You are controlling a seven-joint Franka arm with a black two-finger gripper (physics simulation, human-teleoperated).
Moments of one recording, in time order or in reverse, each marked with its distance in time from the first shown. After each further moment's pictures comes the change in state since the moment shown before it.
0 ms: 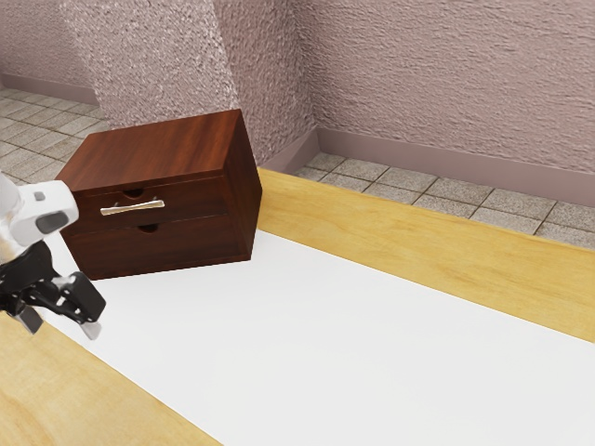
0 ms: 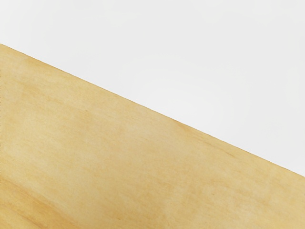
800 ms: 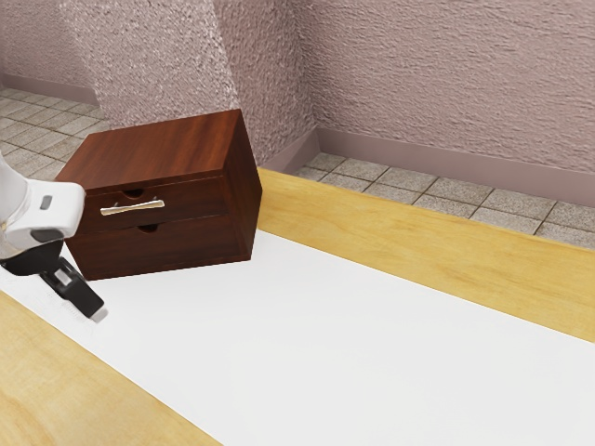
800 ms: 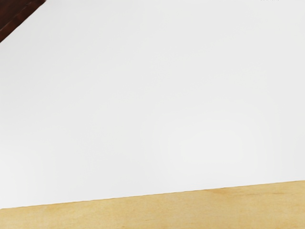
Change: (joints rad) arm 0.054 0.058 -0.006 -0.033 -0.009 0.250 0.581
